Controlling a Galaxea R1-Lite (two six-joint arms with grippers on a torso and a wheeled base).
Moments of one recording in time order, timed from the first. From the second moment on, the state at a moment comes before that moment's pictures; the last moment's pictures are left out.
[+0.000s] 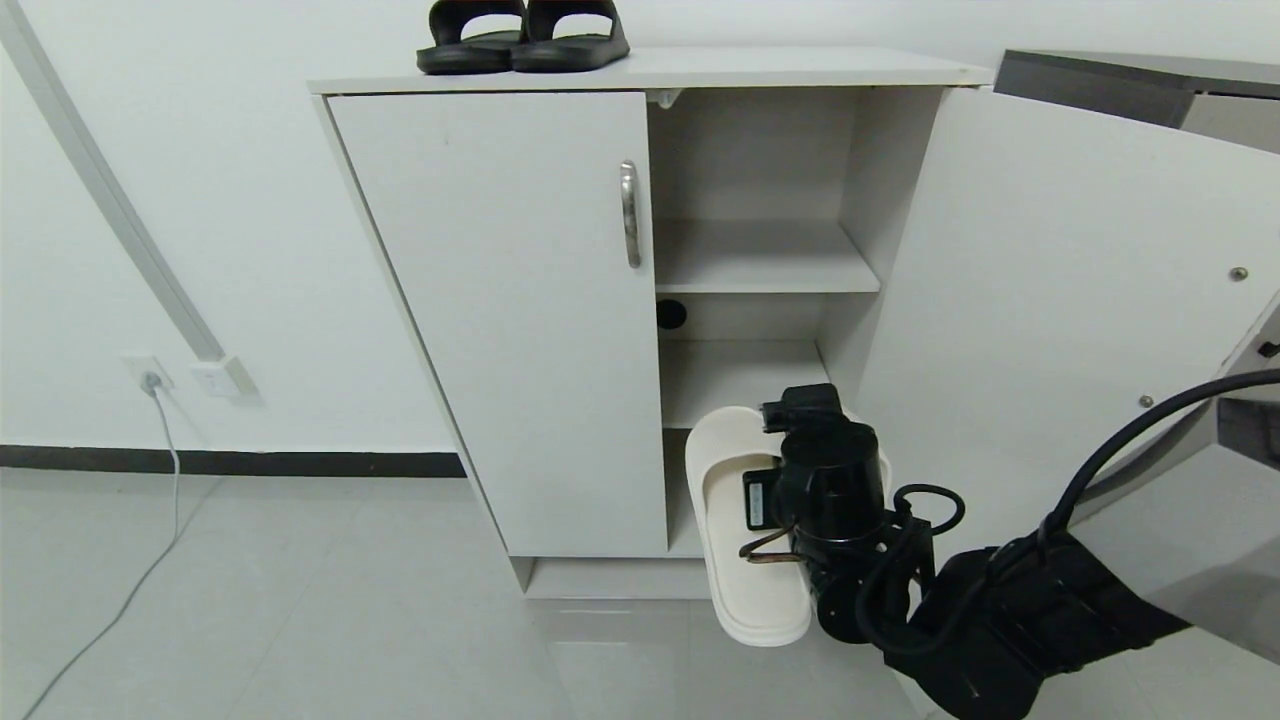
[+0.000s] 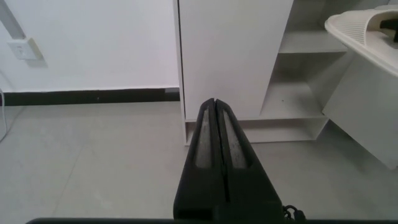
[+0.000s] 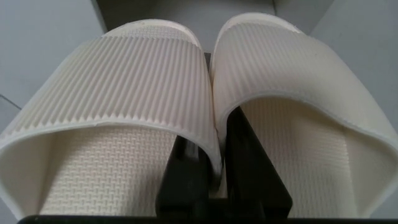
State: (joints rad) left arm 0.00 0.00 0.00 0.00 -0.02 0.01; right arm 0.81 2.08 -0.95 -0.90 -0.76 0.14
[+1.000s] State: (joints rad) left arm 0.00 0.00 0.00 0.00 -0.02 0.01; right arm 0.81 2.11 -0.95 -0.90 -0.75 0.14
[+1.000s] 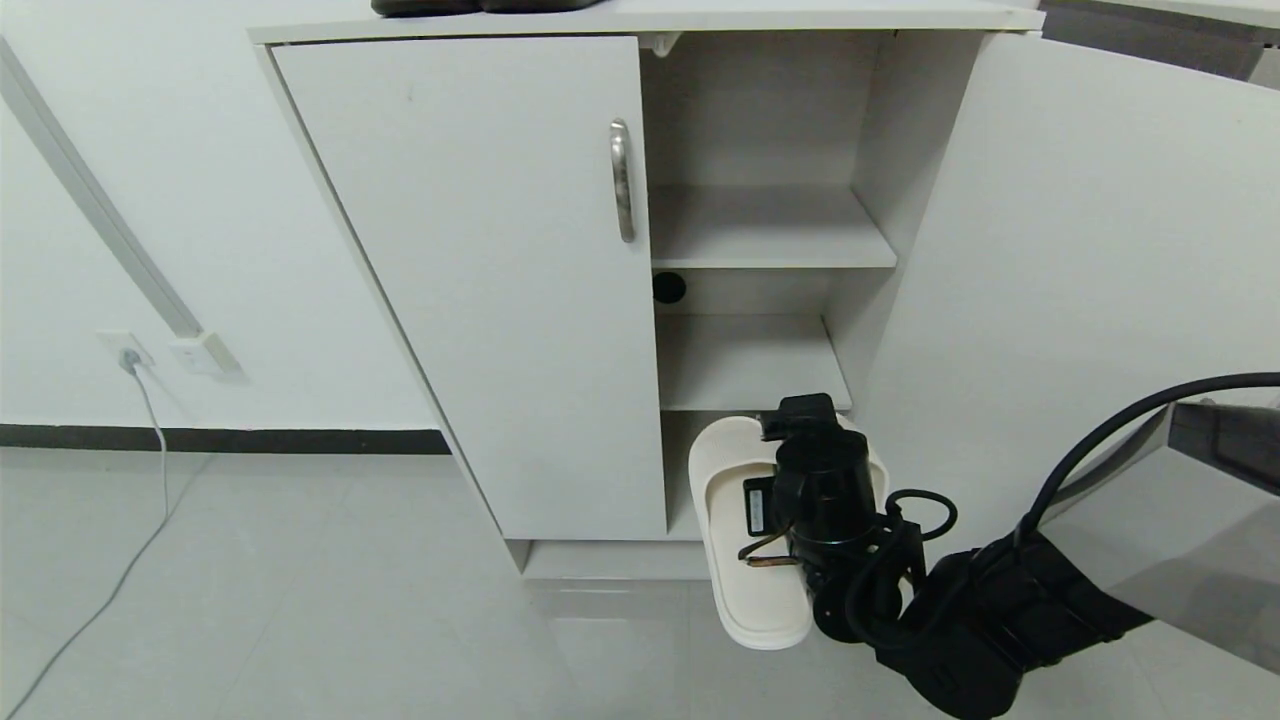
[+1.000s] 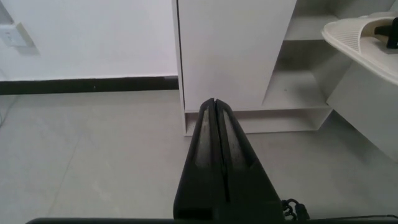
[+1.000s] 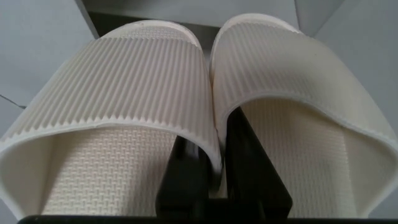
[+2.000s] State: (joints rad) left arm 0.00 0.00 0.00 0.00 -0.02 0.01; right arm 0.82 2.14 -0.86 -1.35 -0.77 -0.11
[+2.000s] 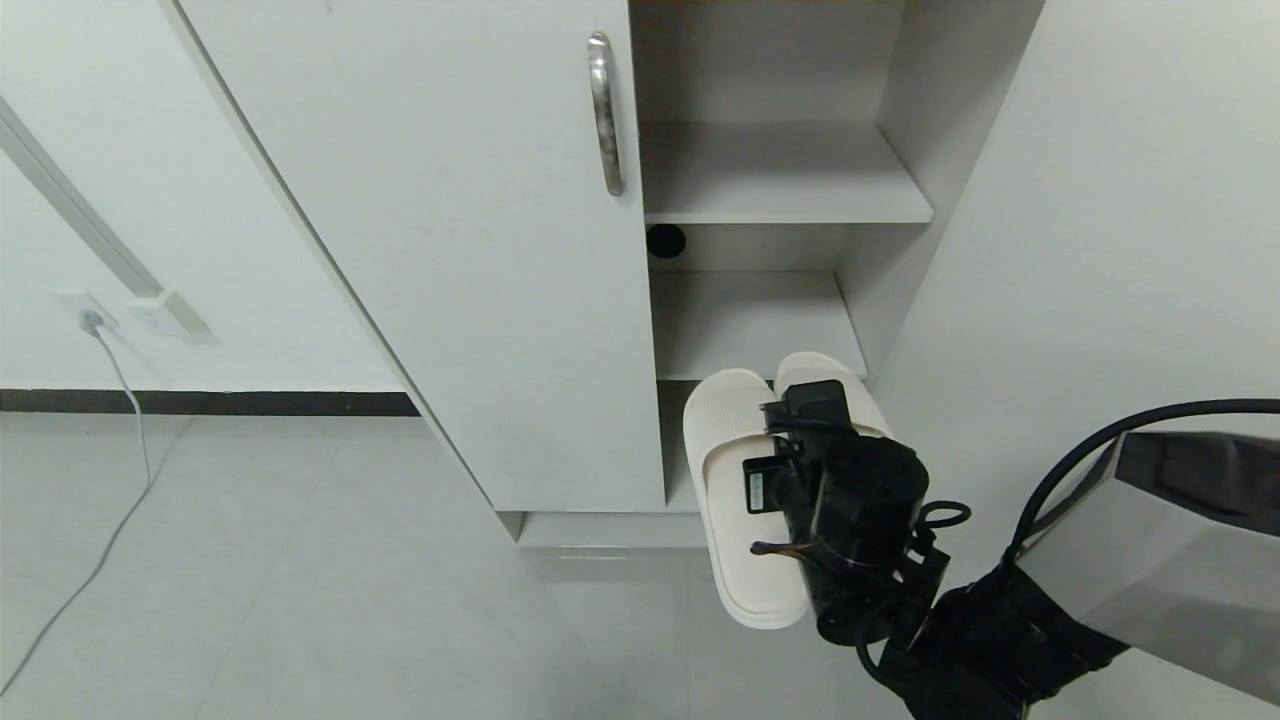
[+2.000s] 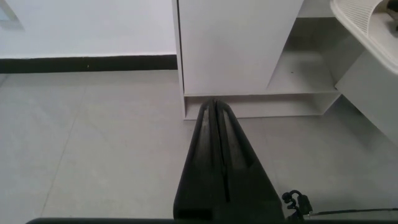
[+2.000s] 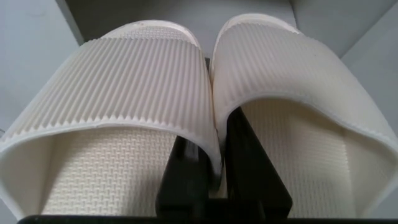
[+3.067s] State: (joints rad) left arm 0.00 0.00 0.00 0.00 -0.02 0.01; right arm 0.72 2.14 -0.85 -1.29 -0.81 -0.11
